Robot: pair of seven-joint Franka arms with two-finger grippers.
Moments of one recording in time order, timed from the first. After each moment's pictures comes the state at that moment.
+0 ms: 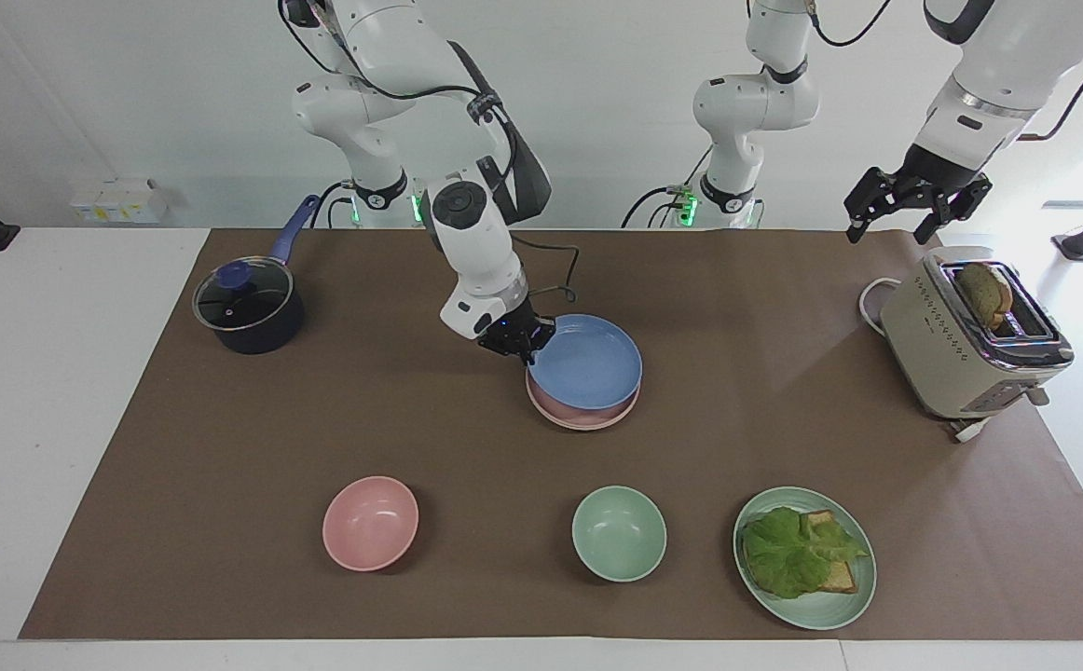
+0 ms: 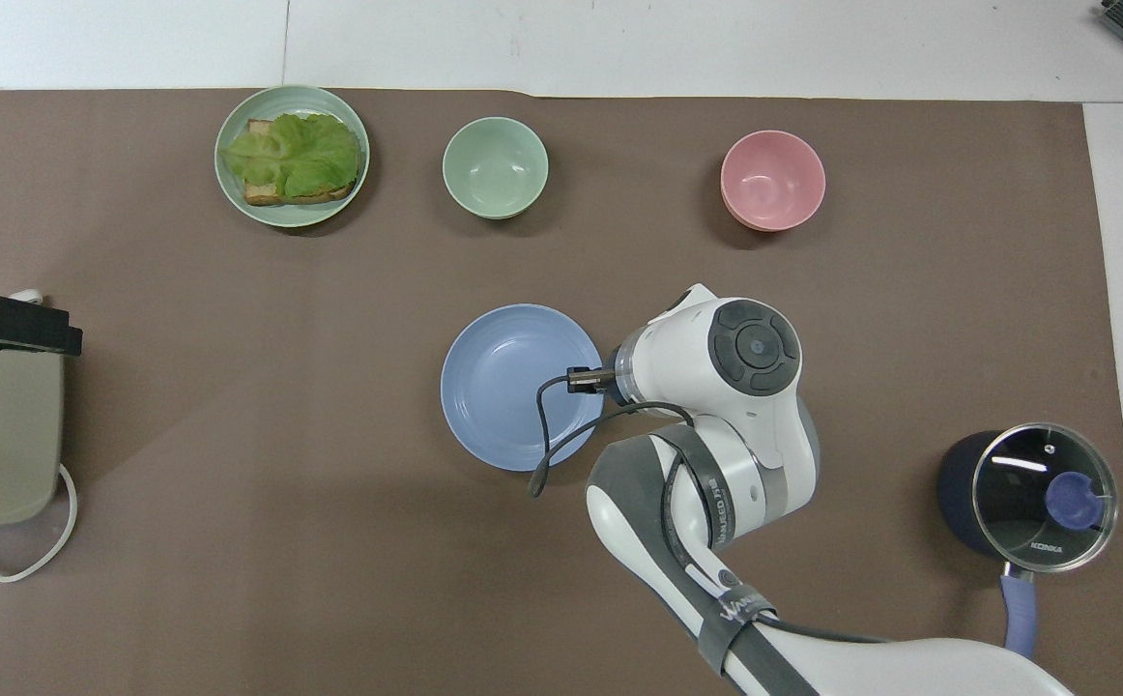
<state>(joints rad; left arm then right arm) -0.02 -0.09 -0.03 -1.63 -0.05 1.56 0.00 0.51 0.25 0.00 -1.99 0.27 2.36 0.30</state>
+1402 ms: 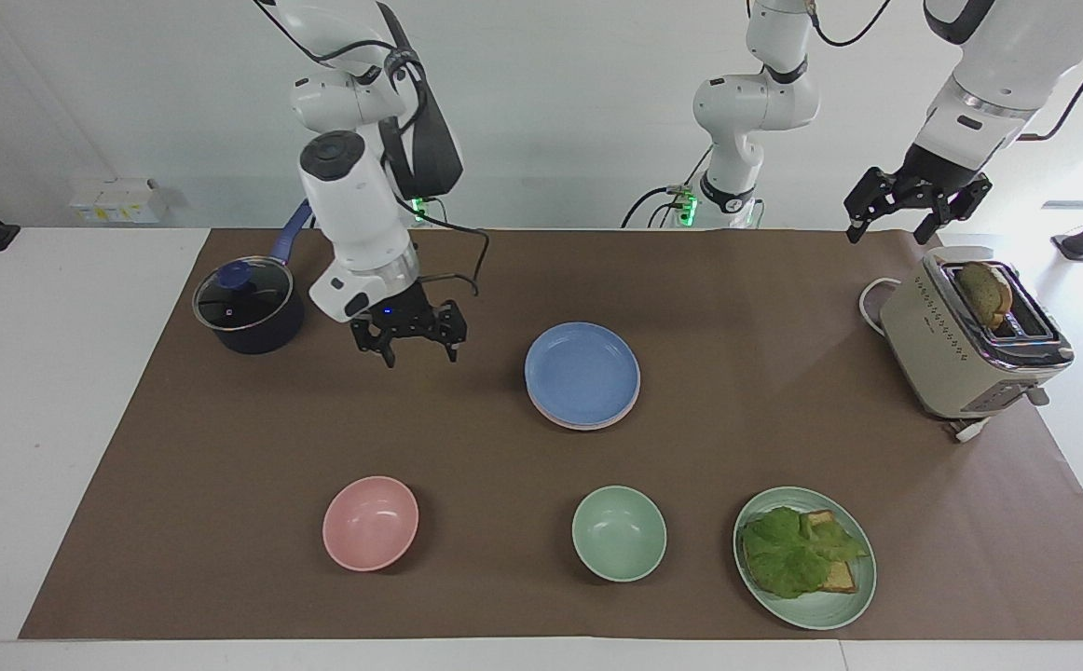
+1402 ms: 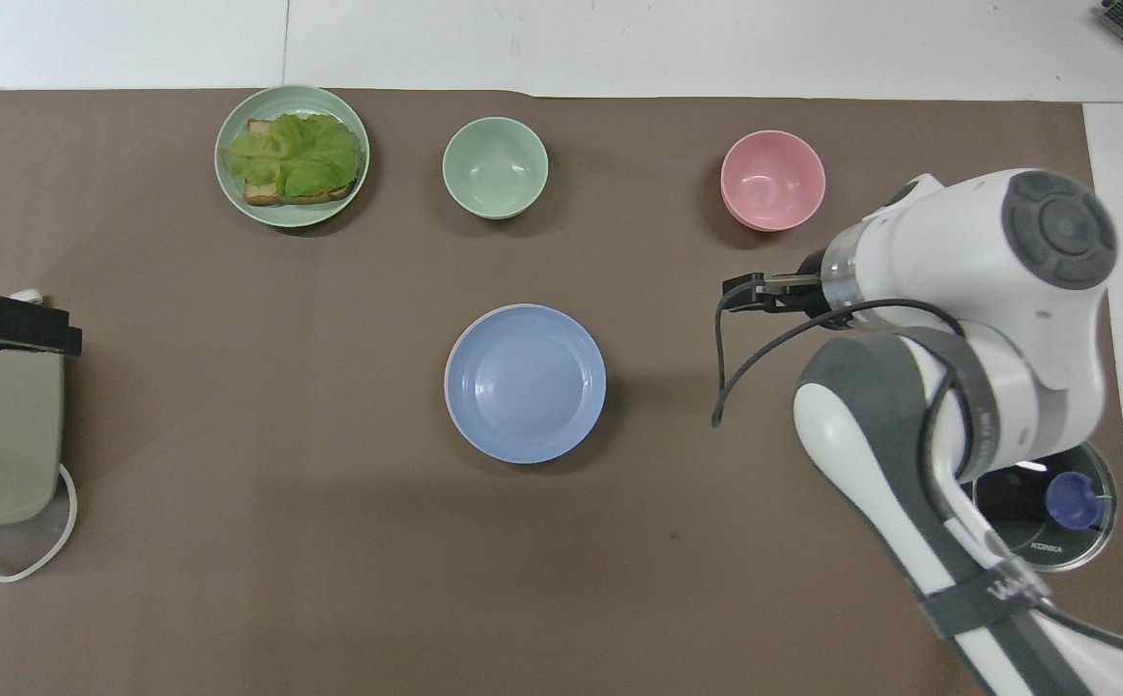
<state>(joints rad) -0.02 -0.09 -0.03 -1.63 -0.05 1.56 0.00 0.23 0.12 -0.03 -1.81 0.11 2.04 0.21</state>
